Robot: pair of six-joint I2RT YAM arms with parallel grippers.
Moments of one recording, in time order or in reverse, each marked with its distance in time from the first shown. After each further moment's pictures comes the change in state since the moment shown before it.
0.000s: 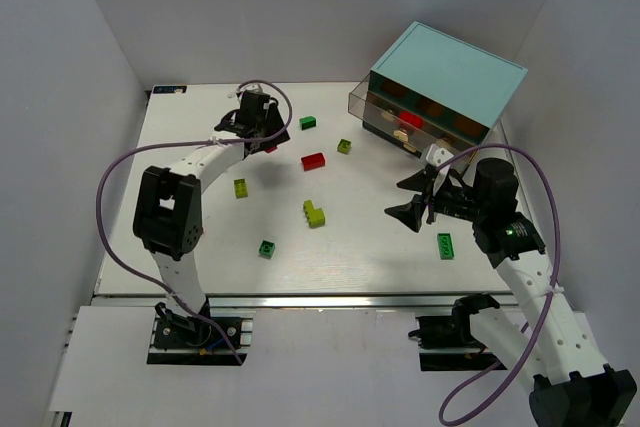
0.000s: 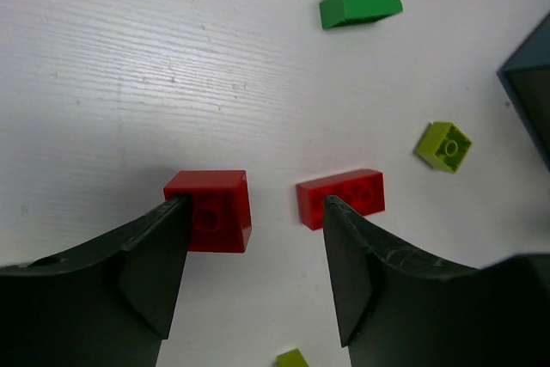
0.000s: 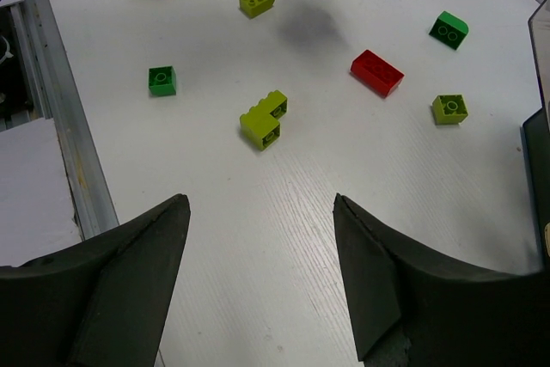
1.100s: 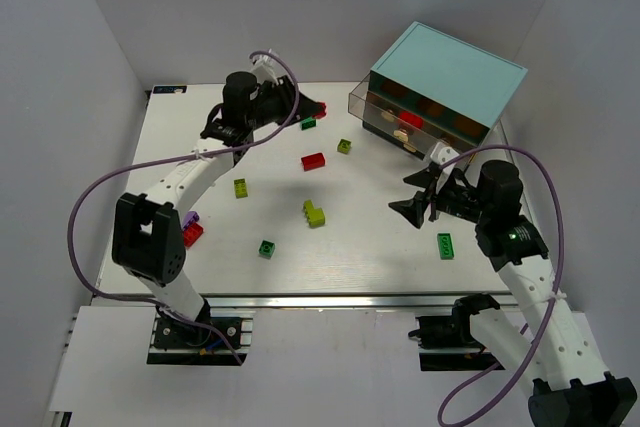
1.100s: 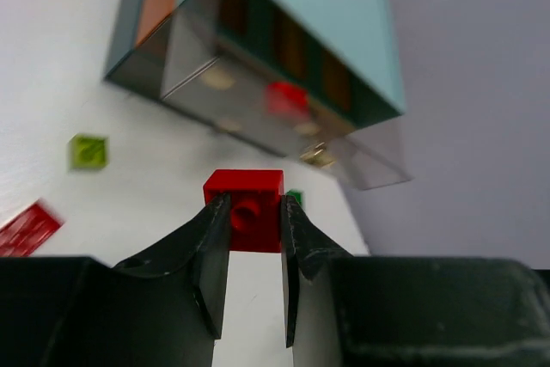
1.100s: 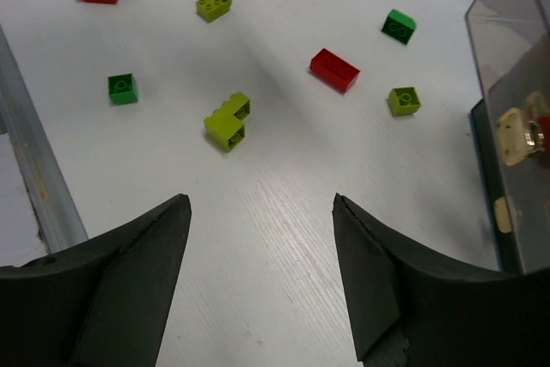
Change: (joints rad) left arm -0.032 -0.233 -0.080 0.365 0.619 -0.109; right arm -0.008 -0.021 0.000 0.008 0.071 0.008
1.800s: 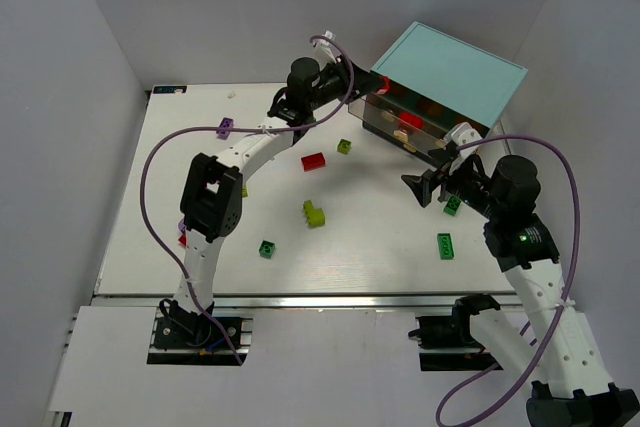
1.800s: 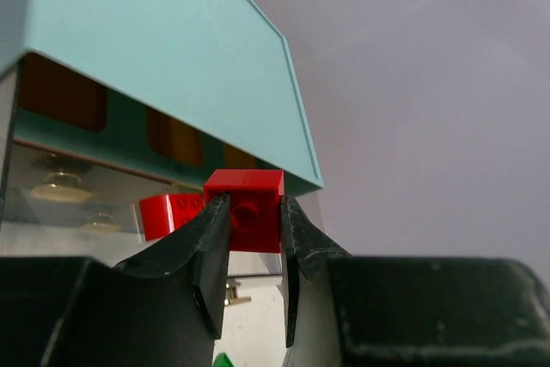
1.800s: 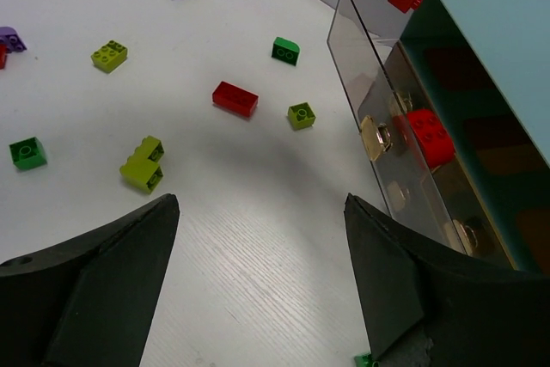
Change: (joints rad) left arm -0.175 0.507 0.512 0.281 -0.016 -0.299; right arm -0.017 -0.024 0.087 0.050 0.259 0.071
